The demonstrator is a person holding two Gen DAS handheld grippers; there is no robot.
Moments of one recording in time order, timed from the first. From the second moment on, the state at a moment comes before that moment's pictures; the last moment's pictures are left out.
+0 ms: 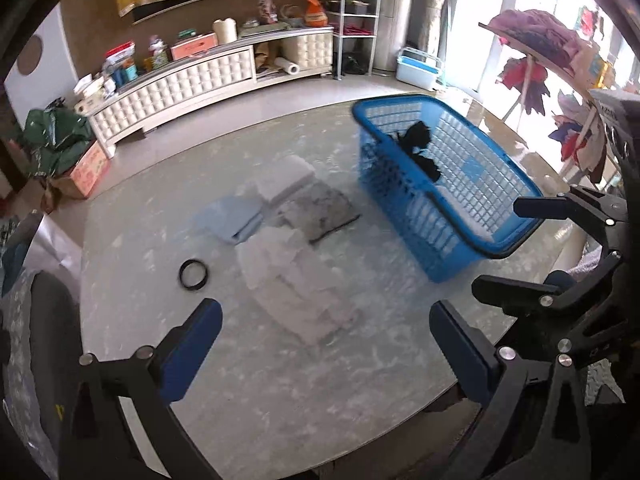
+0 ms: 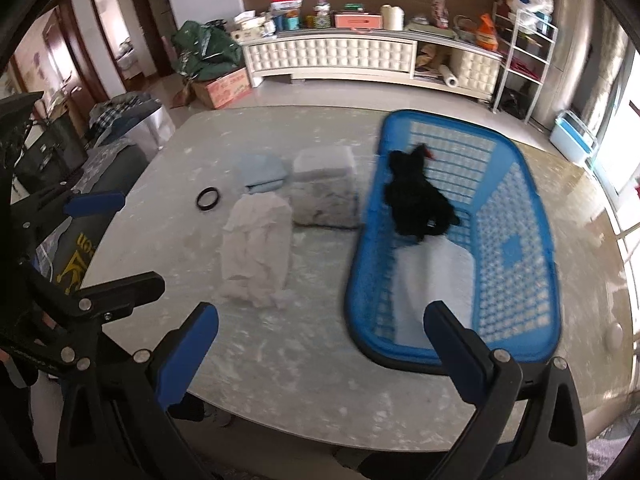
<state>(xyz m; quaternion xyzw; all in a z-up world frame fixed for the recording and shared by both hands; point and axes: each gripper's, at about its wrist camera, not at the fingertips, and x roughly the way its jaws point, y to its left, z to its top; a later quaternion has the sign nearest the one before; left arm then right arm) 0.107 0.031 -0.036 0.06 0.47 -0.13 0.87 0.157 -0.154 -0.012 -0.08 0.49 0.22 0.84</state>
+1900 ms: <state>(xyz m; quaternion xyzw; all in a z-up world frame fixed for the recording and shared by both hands) 0.223 0.188 -0.184 0.05 0.54 -0.11 0.83 0.230 -0.002 -0.163 -0.15 0.59 0.23 0.76</state>
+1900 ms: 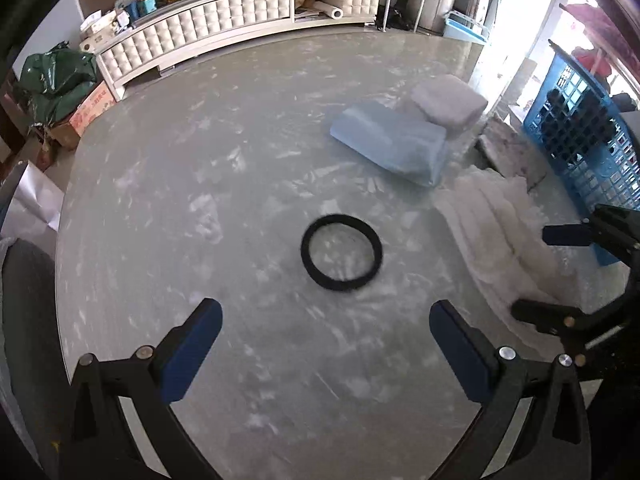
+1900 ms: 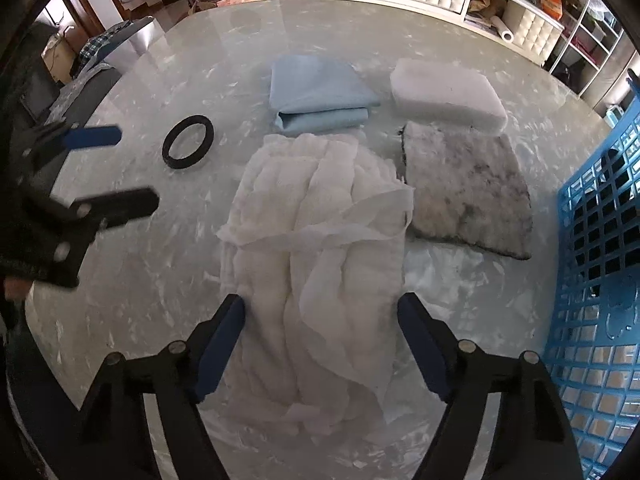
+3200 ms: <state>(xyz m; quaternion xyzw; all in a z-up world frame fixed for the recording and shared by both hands) 0.225 0.162 -0.183 0.09 0.54 -0.20 0.81 0.199 -0.038 -0.143 -0.10 0.59 0.25 0.76</state>
